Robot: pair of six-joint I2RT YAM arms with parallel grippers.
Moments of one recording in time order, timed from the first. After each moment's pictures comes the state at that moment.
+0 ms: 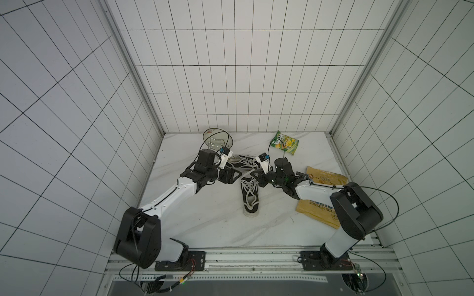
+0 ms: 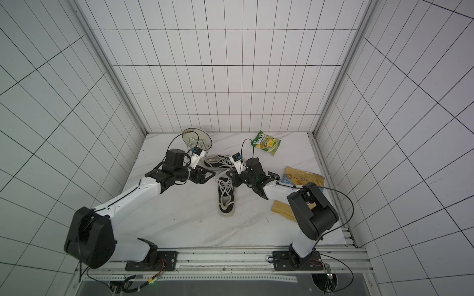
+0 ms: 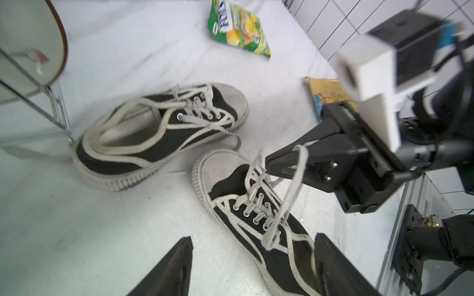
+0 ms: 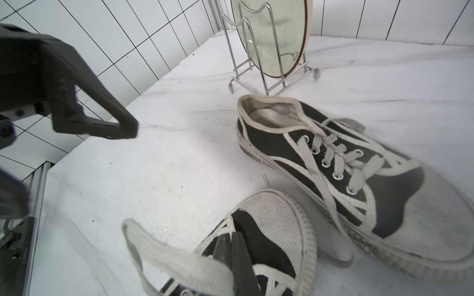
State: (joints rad) left arm -0.40 1.34 0.92 -0.22 0.51 -0.12; right arm 0.65 1.67 0.83 0.39 -0.44 0.18
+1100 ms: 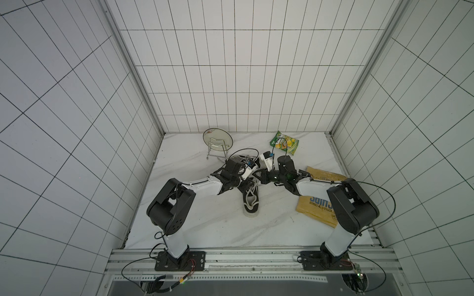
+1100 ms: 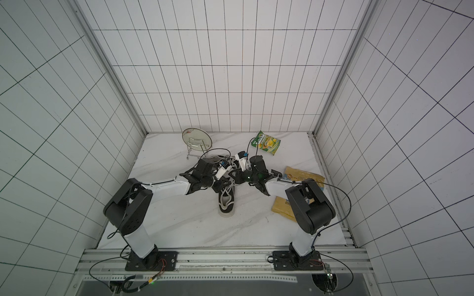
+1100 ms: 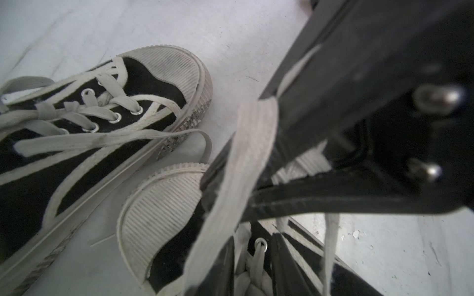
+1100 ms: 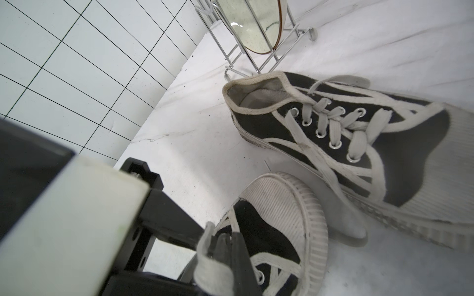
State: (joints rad) left arm -0.61 1.76 0.98 0.00 0.35 0.11; right arm 0.58 1.72 0.84 0.40 -0.57 0.37
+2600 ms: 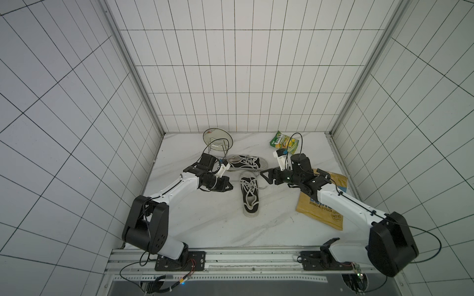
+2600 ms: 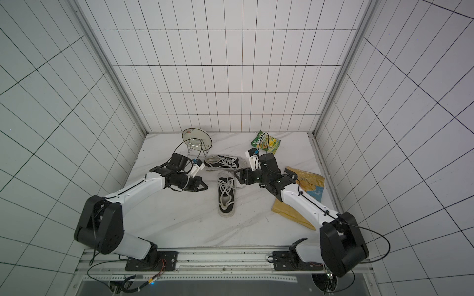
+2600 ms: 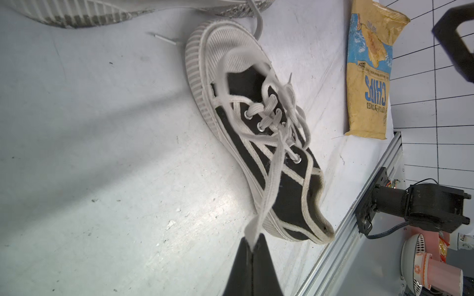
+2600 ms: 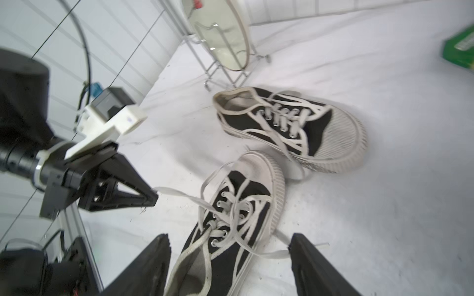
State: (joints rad) left arm -0.34 1.50 0.97 -0.59 0.62 -0.17; right arm 0.57 1.31 0.85 -0.12 -0.31 0.43
